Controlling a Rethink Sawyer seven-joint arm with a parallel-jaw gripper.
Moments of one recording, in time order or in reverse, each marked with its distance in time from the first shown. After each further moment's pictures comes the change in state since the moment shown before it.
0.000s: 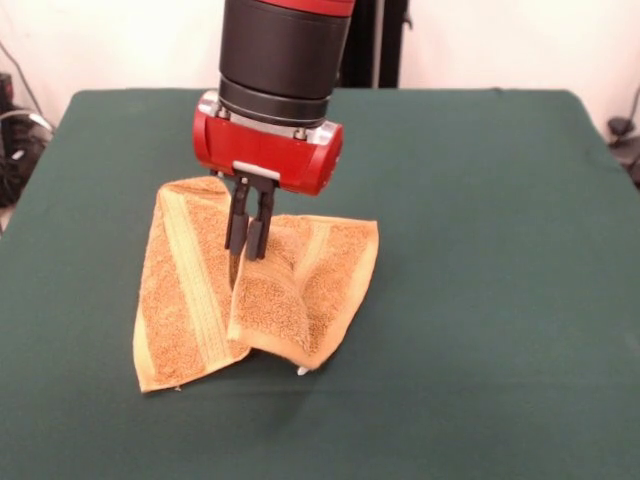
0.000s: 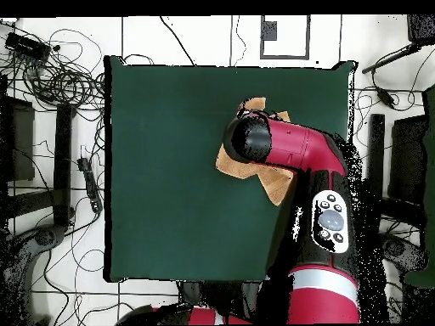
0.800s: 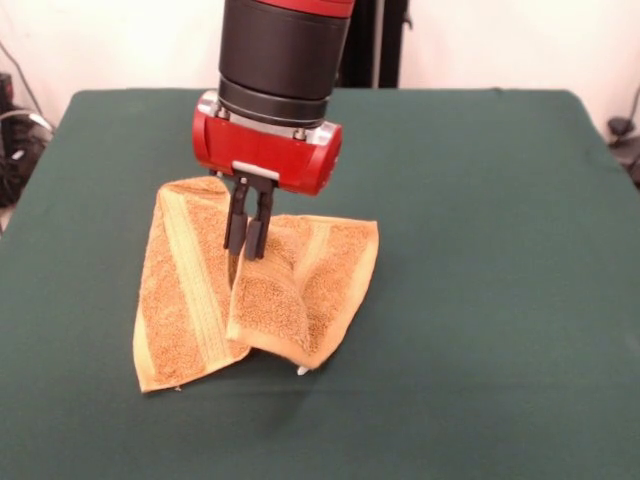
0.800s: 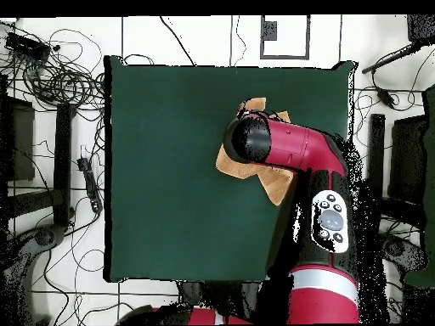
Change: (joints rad) arm -0.001 0.000 0.000 0.000 -0.009 -0.001 0.000
